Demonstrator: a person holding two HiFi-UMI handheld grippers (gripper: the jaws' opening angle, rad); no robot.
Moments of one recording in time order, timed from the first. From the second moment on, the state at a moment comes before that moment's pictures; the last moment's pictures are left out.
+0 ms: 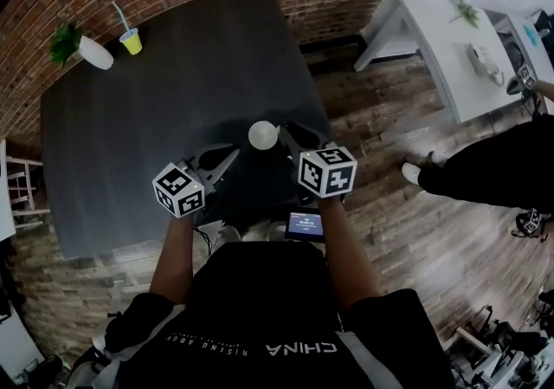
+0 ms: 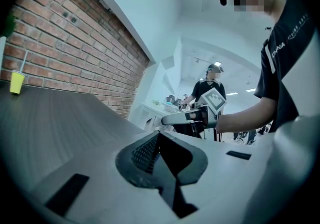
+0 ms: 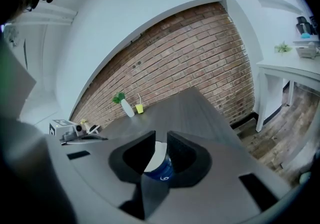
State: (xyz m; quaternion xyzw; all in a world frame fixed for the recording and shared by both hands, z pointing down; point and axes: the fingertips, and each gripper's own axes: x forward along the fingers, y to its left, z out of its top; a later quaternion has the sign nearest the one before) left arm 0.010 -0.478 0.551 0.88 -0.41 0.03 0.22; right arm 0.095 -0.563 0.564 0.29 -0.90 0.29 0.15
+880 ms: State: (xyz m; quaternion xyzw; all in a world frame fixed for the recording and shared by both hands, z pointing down) left arm 0.009 -0.469 0.526 0.92 -0.35 0.05 0.18; right arm 0.104 -0.513 0.509 0.30 -0.92 0.22 0.12
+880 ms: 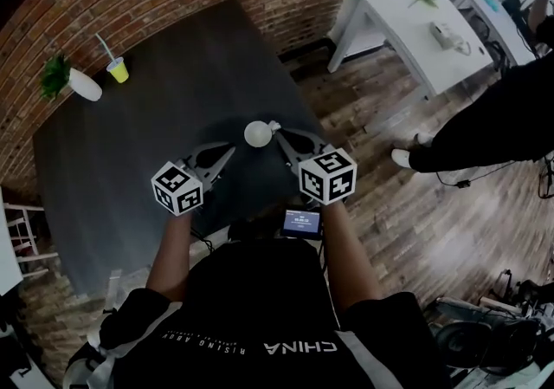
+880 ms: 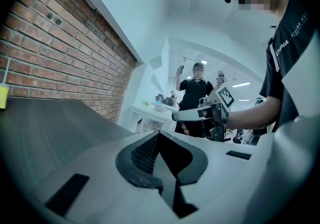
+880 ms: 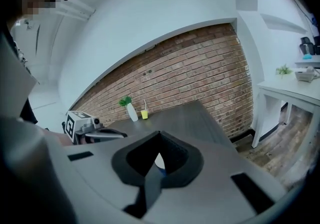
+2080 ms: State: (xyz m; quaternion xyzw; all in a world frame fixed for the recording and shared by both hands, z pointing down) left arm -0.007 -0.405 0.527 0.96 -0.23 0.08 0.16; right arm 0.079 -0.417 0.501 0.43 -0.87 0.22 0.10
